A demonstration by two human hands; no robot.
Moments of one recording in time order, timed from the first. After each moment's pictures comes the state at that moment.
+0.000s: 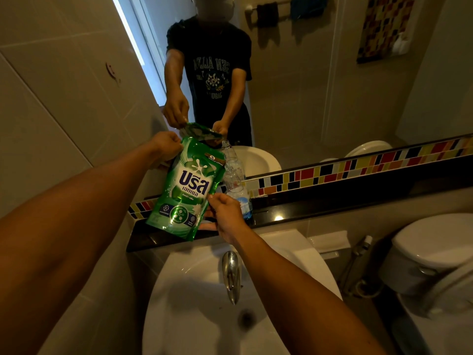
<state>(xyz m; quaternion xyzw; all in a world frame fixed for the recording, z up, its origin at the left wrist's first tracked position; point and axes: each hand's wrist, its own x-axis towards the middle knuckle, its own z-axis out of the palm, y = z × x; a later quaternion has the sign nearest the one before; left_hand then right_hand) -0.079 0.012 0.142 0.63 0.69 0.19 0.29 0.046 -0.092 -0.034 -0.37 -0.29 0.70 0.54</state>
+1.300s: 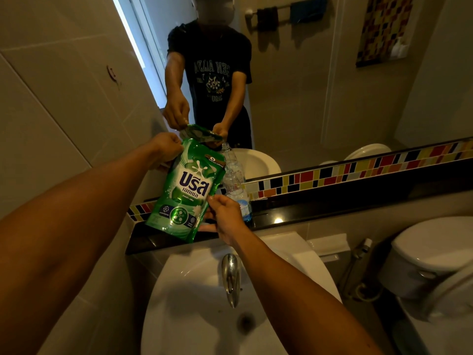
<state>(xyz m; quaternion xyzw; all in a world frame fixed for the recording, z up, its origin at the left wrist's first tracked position) -0.077 0.009 0.149 0.64 0.69 0.18 0.29 0.045 -0.085 -0.040 -0.38 -0.30 0.69 0.54</state>
